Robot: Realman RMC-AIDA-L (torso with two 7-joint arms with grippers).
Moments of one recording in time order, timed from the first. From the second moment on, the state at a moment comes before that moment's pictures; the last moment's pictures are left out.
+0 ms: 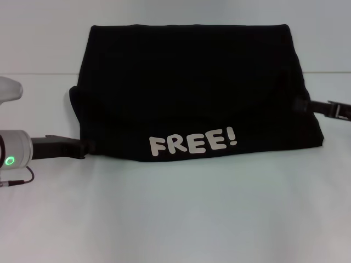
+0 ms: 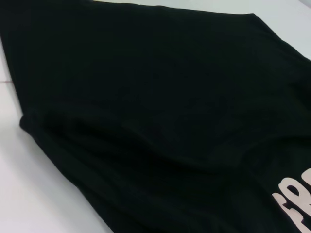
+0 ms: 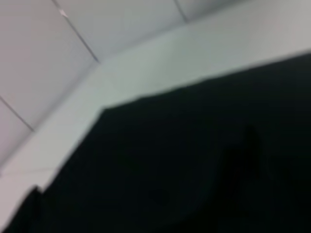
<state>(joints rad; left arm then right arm) -0.59 -2.15 0.59 0.81 2.41 1.13 -1.94 0.61 1.96 -0.63 -0.54 -2.00 -1.12 1.92</state>
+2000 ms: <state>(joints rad) -0.62 -2.14 0.61 0.80 2.44 1.13 -1.94 0.66 2.03 -0.65 -0.52 -2.27 -0.93 2.02</state>
